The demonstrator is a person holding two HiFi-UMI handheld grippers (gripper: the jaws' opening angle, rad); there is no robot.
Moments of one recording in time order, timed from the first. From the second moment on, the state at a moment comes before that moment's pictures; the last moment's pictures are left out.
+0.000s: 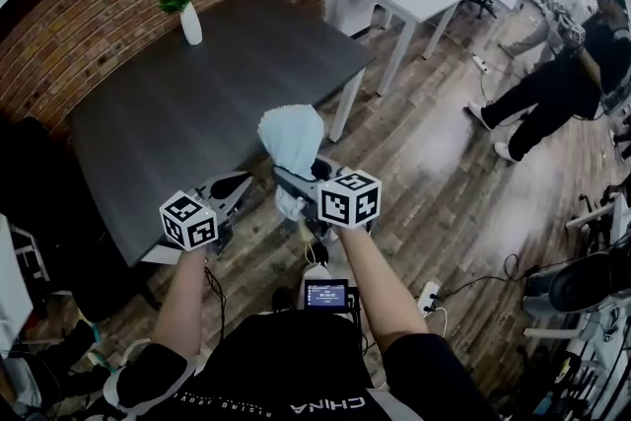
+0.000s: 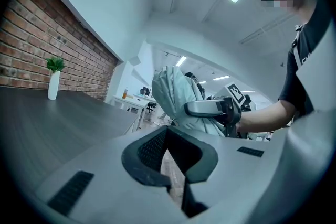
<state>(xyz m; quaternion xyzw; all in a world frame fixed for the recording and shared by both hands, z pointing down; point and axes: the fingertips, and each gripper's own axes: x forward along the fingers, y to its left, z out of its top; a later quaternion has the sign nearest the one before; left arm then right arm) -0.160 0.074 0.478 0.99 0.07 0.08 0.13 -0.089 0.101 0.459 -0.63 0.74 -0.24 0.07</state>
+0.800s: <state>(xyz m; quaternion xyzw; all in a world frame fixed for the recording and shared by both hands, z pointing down) 0.017 -0.003 0.474 0.99 0.03 0.10 0.12 0.087 0.012 0.453 -0.59 0.76 -0.25 0.07</state>
